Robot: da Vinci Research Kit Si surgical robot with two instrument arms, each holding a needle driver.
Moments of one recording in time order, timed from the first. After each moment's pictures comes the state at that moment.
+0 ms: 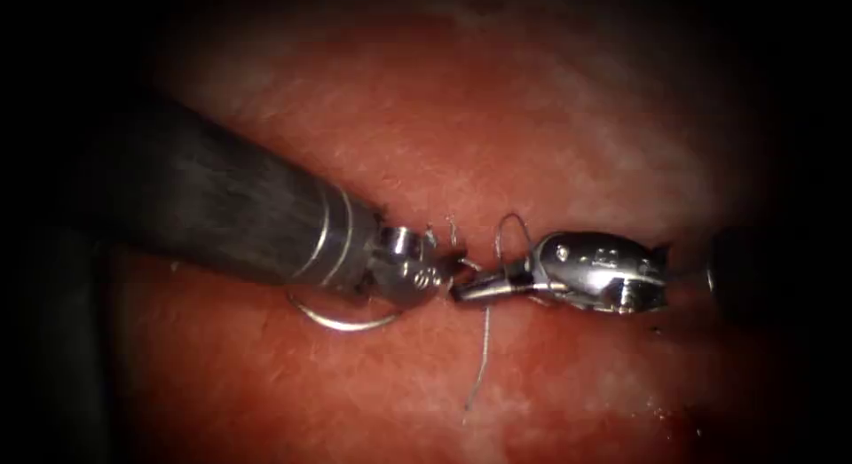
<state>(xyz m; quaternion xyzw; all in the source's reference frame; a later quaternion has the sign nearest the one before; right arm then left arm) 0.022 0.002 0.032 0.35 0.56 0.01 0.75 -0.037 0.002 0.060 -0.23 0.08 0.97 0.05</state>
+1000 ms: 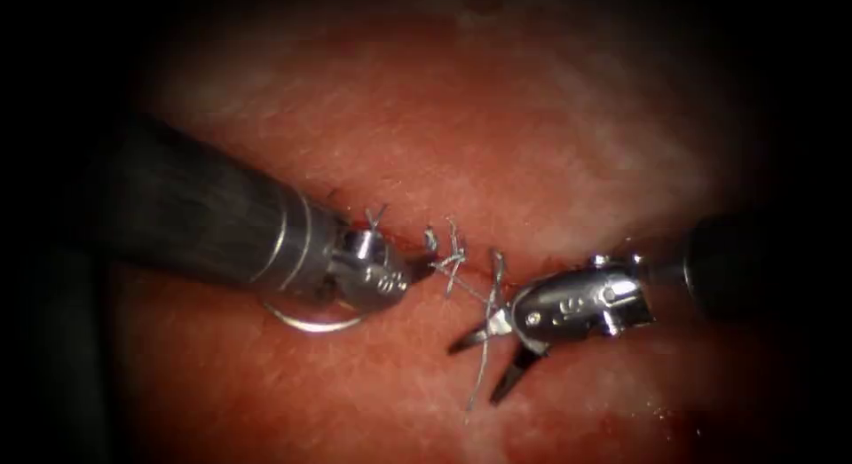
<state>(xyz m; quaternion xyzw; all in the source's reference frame) 0.024 -0.003 0.032 0.35 0.41 -0.30 0.79 -0.034 0.001 0.060 -0.23 0.08 0.97 0.03</state>
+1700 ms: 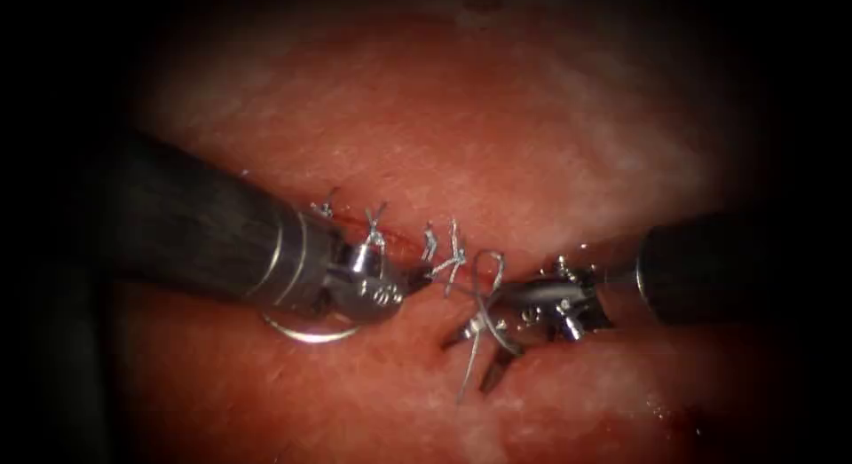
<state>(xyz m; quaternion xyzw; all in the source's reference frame) 0.025 -0.002 0.035 0.30 0.31 -0.34 0.84 -0.034 0.000 0.060 -0.23 0.08 0.97 0.03</state>
